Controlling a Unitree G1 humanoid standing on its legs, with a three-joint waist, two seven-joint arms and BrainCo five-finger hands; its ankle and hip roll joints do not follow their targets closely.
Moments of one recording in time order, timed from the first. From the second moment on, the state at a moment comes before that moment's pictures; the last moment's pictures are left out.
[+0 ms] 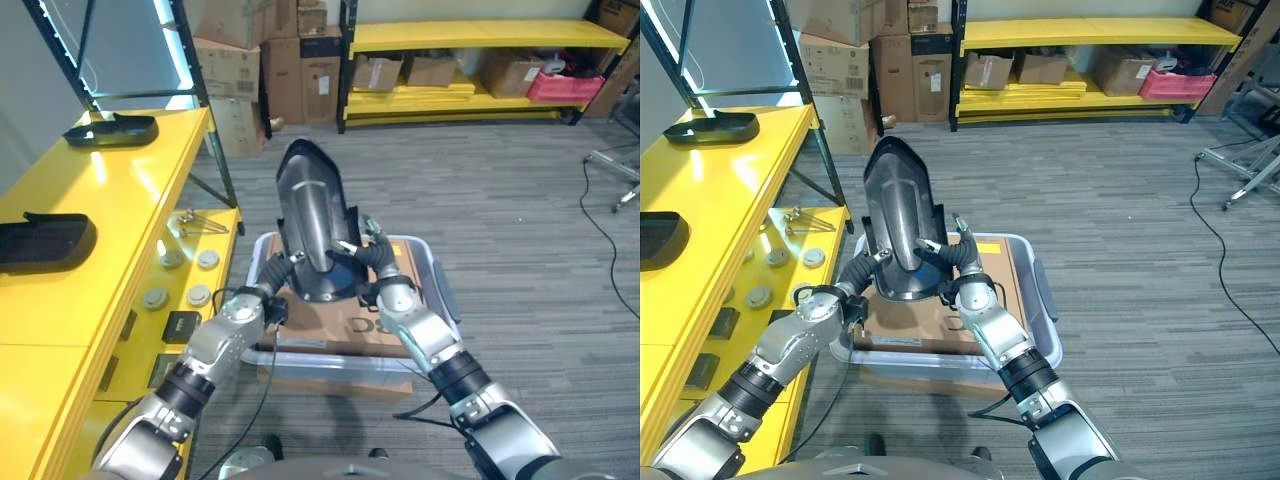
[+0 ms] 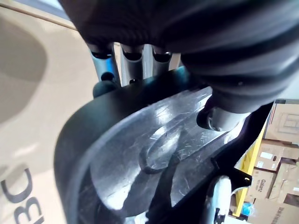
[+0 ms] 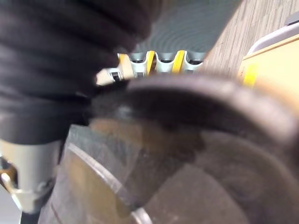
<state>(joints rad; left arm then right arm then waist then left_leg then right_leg) -0.31 0.27 -0.41 0.10 -0.60 0.34 0.22 -0.40 -0.30 0.42 0.17 0.21 0.25 -0.42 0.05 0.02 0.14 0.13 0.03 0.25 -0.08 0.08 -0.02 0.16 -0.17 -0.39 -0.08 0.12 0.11</state>
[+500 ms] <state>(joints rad) 0.07 0.38 0.14 -0.08 -0.61 0.05 0.17 0.11 -0.45 0.07 0.14 0.02 0.27 -0.35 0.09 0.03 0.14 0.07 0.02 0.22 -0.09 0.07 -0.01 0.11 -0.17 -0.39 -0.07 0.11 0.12</state>
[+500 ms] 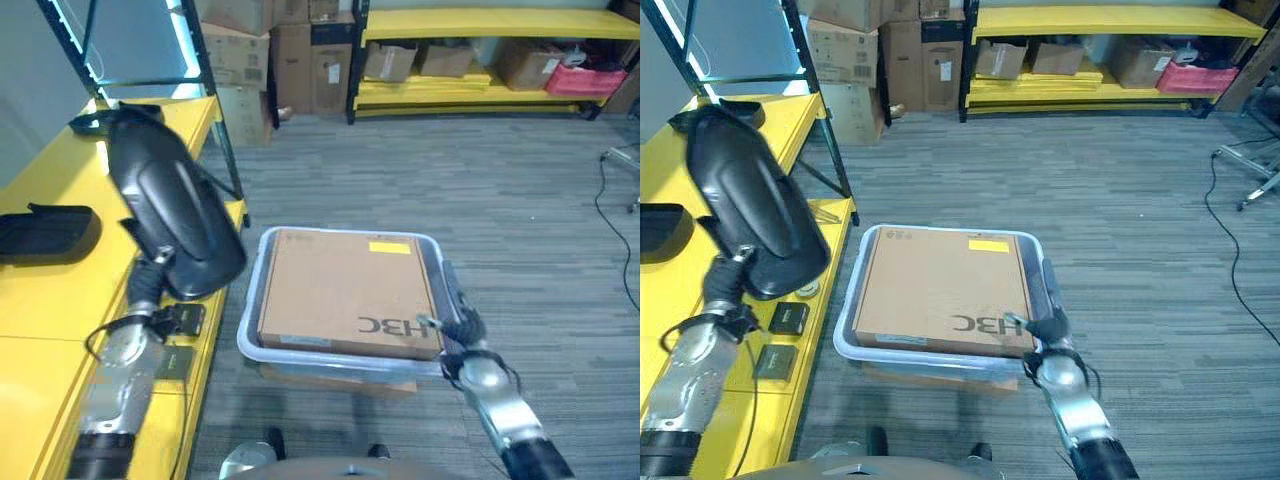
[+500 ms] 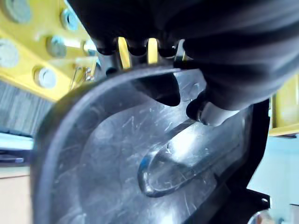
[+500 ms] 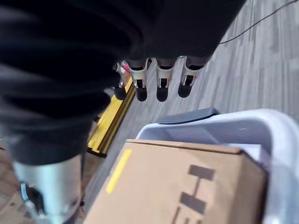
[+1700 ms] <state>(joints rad) 0.10 0.40 0.19 -0.20 -0.68 -0.02 0.09 0.09 -0.46 0.31 1.07 -0.44 0.51 -0.15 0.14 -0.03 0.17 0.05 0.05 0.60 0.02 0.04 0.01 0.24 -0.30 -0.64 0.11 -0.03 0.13</state>
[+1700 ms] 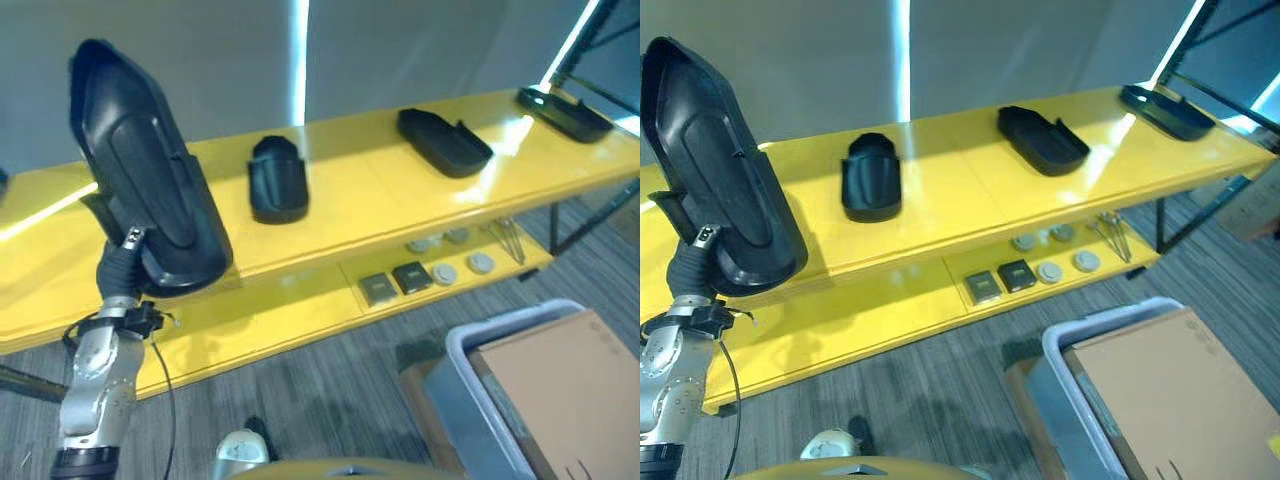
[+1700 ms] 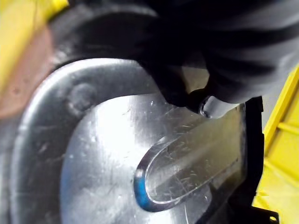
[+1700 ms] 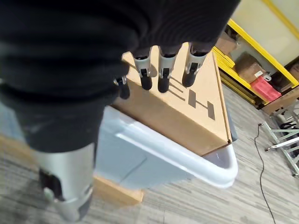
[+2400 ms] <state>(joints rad) 0.13 0.44 0.05 -0.15 -0.66 0.00 0.10 0.09 -0.30 0.31 1.04 -0.39 0.33 -0.09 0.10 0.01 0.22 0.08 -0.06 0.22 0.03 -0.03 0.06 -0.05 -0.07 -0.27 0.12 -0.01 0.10</state>
